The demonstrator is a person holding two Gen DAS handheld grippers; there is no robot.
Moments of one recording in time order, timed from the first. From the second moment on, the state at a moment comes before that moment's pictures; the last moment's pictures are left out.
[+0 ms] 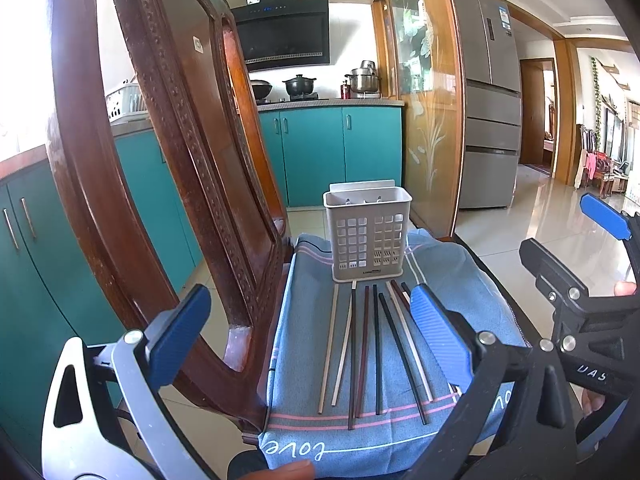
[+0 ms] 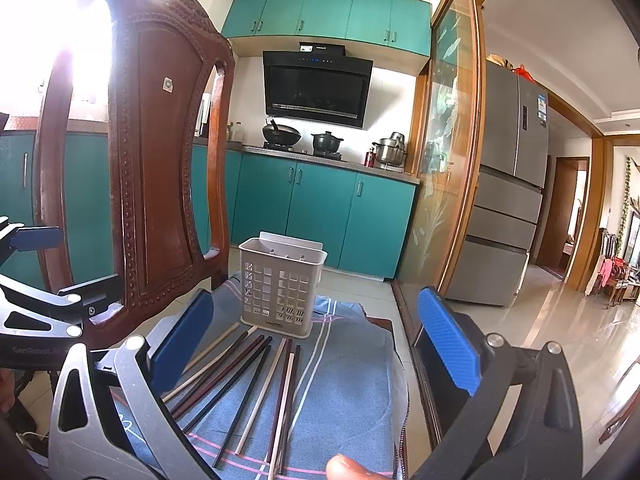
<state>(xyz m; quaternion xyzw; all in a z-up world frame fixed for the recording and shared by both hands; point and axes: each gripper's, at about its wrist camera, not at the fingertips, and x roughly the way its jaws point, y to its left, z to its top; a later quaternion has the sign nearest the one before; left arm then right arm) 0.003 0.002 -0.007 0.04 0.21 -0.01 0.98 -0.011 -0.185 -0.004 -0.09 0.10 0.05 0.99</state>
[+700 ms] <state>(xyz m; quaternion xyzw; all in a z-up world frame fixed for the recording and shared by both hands) 0.004 0.006 -0.005 0.04 0.21 -0.01 0.98 -0.012 -0.185 -0.003 -0.09 0.10 0.06 0.99</state>
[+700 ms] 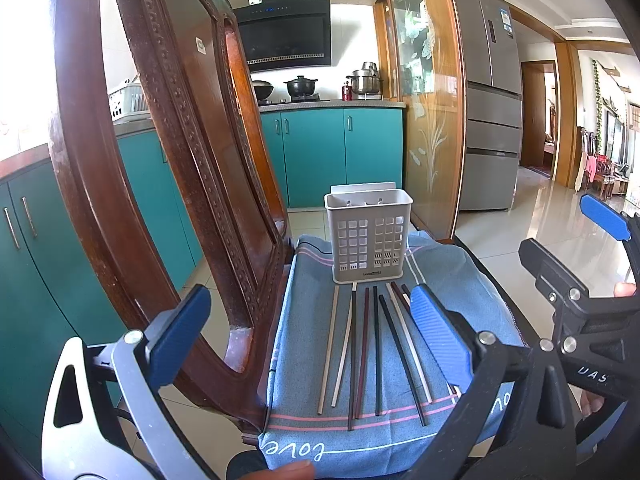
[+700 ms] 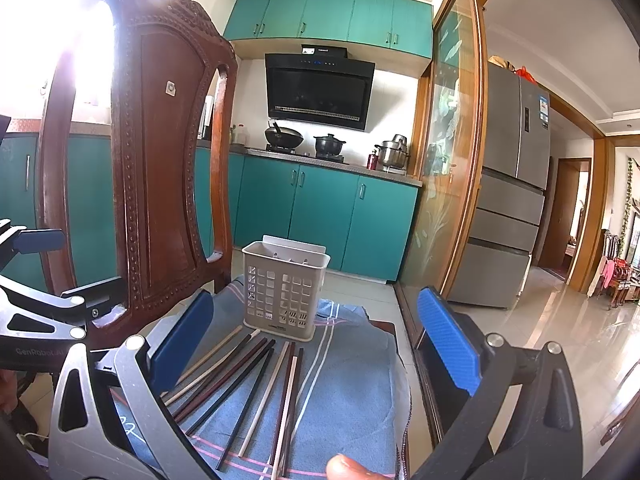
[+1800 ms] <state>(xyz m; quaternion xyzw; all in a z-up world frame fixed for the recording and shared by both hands) 0.006 0.006 -0.003 0.04 0.21 -0.01 0.98 -0.009 -0.183 -0.002 -0.09 0.09 0.06 0.99</state>
